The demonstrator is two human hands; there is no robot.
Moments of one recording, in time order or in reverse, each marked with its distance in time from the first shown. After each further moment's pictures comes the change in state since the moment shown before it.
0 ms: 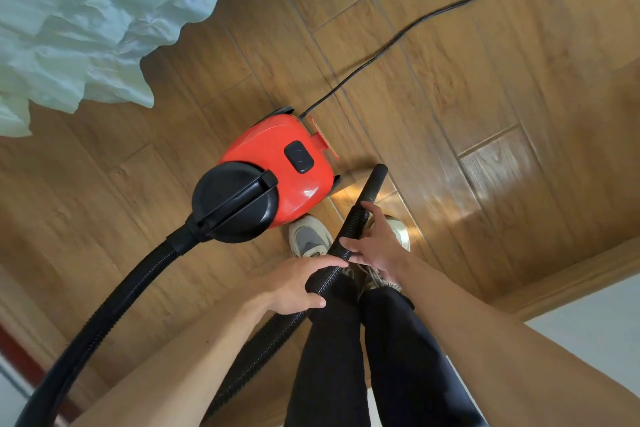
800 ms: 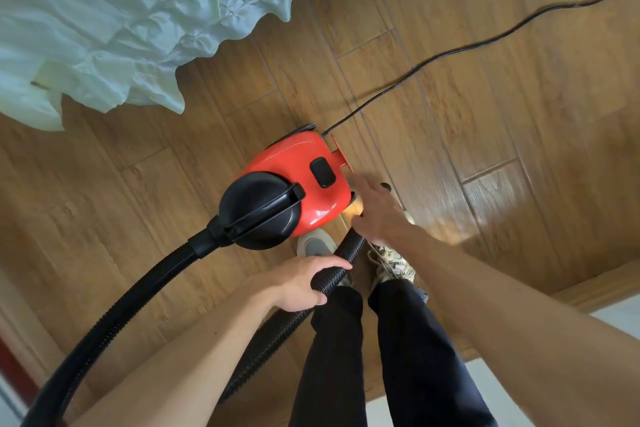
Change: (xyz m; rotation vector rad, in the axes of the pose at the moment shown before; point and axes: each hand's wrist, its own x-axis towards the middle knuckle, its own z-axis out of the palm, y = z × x) left_hand -0.032 -0.003 -0.033 -0.116 -0.002 -0.008; right_hand -0.003 -0.091 0.034 -1.212 0.099 -0.408
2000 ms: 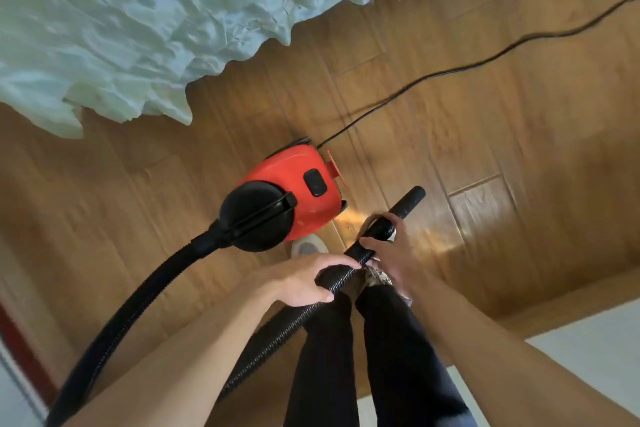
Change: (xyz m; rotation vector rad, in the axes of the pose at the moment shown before) left_hand -0.017 0.052 -0.009 -0.013 -0.008 0.041; right_hand -0.061 0.038 0.011 1.250 0.108 0.451
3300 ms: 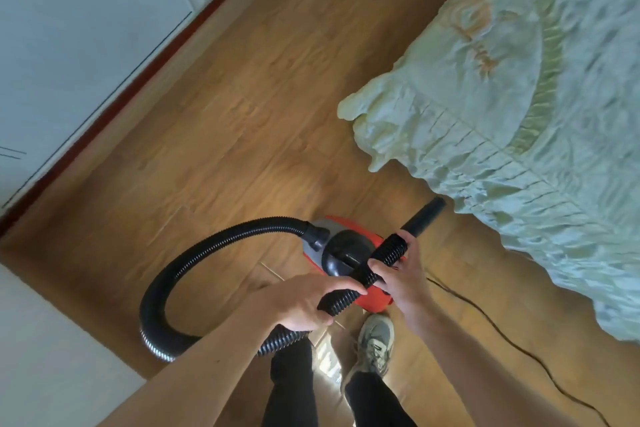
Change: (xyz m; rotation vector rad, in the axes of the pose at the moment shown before) left_hand -0.190 -0.088 0.073 -0.668 0.720 0.217; right_hand -0.154 -0.092 0.211 -0.926 -0.364 -0.456
